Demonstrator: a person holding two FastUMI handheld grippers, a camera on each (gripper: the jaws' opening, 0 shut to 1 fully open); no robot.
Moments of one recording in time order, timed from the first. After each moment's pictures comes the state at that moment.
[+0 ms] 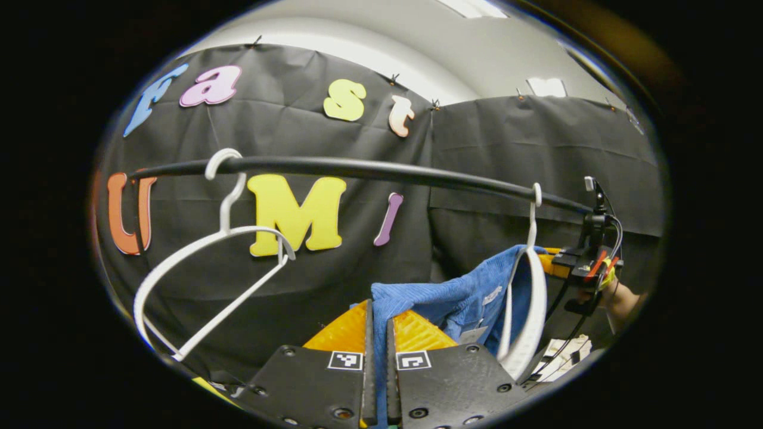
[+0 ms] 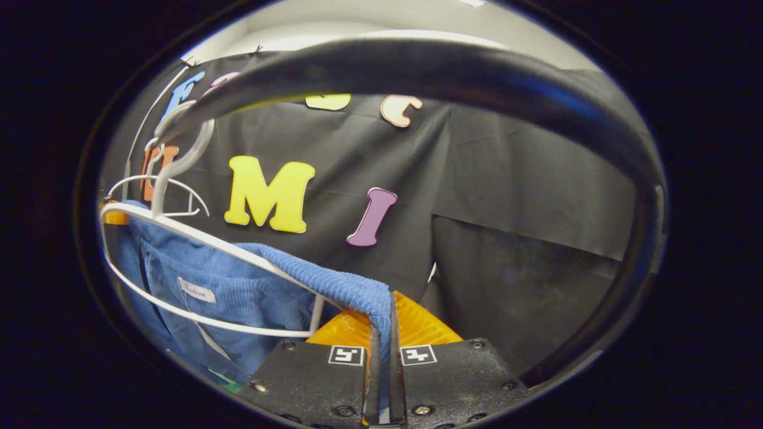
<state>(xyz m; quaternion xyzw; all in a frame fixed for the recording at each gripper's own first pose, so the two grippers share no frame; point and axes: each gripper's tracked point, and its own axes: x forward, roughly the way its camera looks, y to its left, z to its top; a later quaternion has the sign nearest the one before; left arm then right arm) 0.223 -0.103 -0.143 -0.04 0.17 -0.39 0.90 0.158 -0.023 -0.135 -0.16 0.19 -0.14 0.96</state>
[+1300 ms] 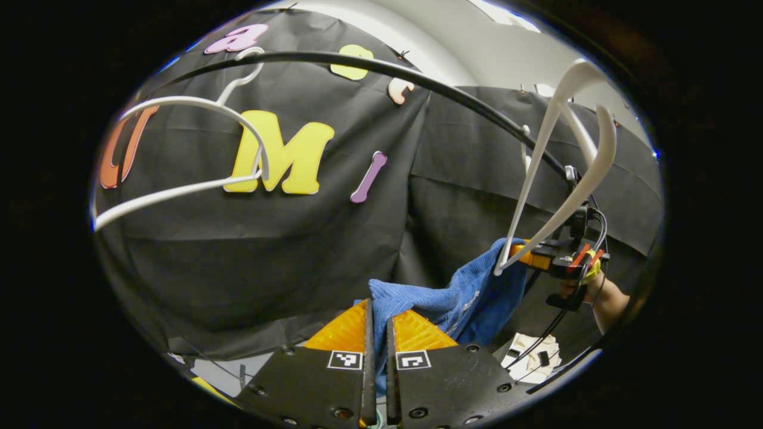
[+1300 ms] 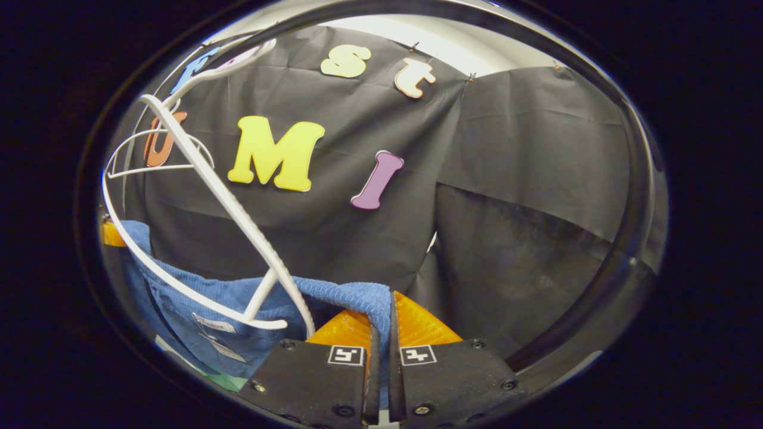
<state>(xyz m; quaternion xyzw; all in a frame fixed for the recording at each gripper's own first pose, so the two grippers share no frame) 0.167 -0.109 -0.241 -0.10 0.25 -0.42 0.86 0.118 -0.015 -0.211 -0.17 0.27 -0.15 0.94</state>
